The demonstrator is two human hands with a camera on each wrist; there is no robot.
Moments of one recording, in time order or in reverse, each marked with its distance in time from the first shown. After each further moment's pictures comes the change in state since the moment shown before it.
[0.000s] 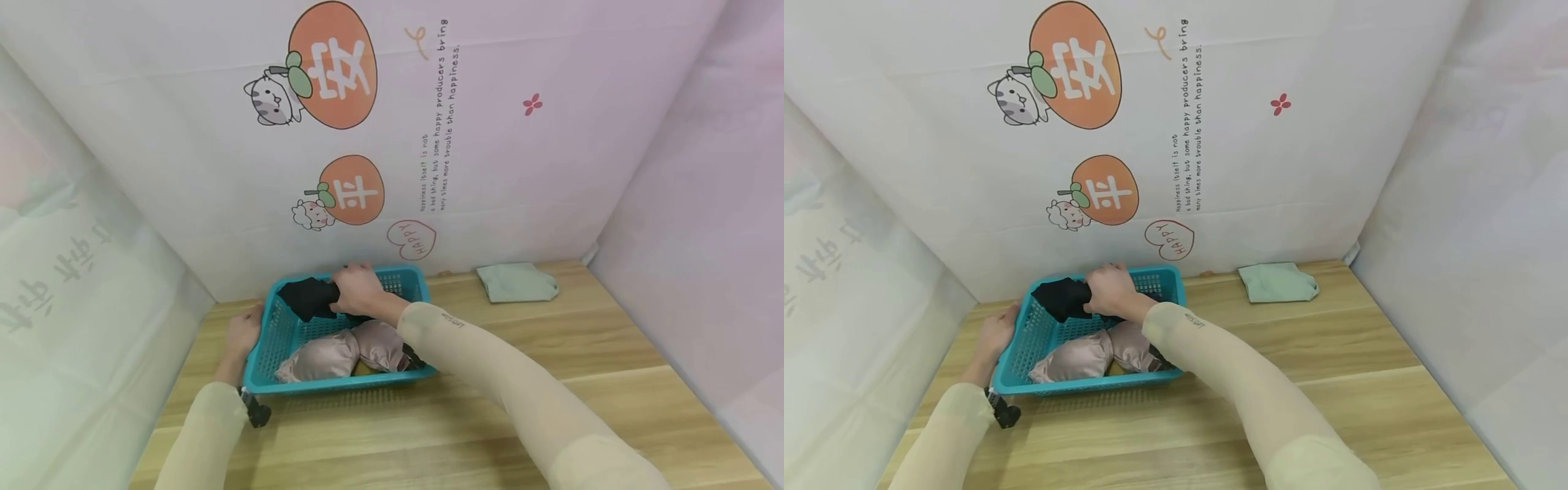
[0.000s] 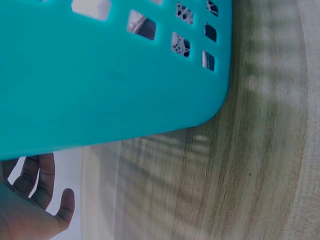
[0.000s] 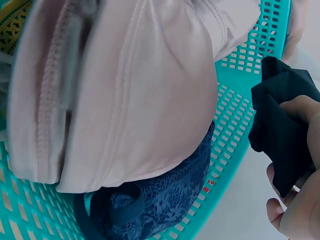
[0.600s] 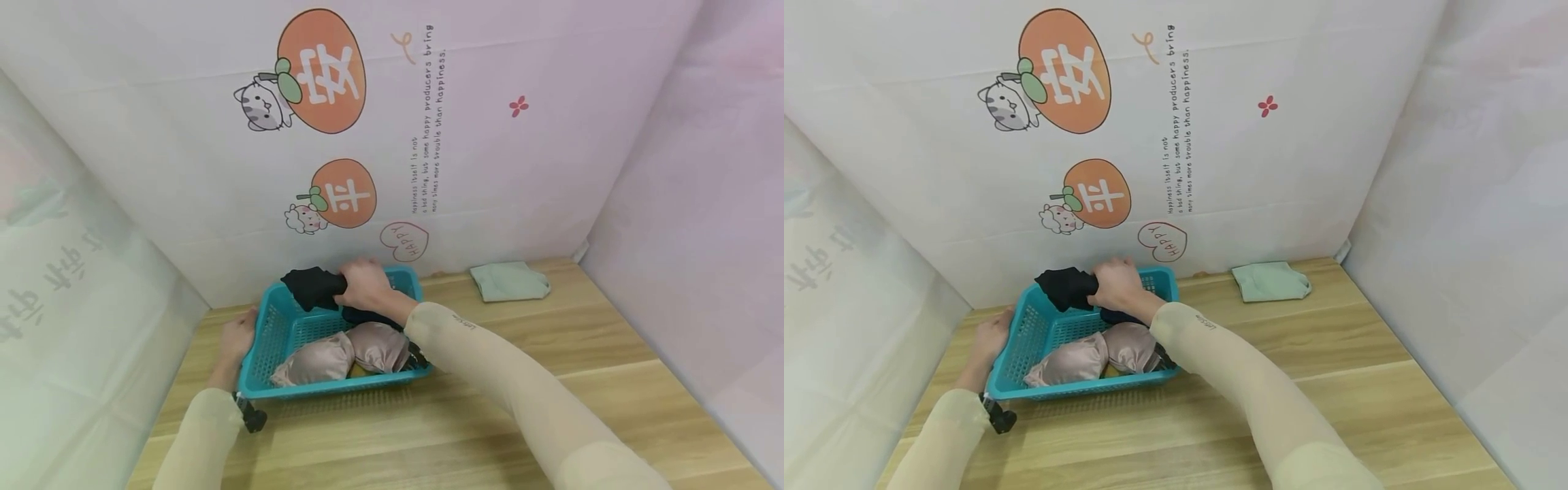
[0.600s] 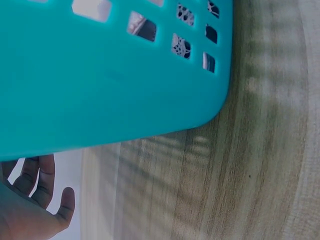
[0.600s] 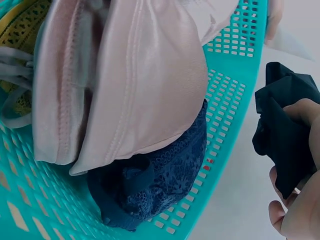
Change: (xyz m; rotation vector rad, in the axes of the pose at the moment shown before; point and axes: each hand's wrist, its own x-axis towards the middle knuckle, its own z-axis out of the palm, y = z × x) left_hand -0.005 0.001 0.002 -0.025 -0.003 -0.048; right_hand -0.014 0.020 -0.016 0.105 0.072 0.079
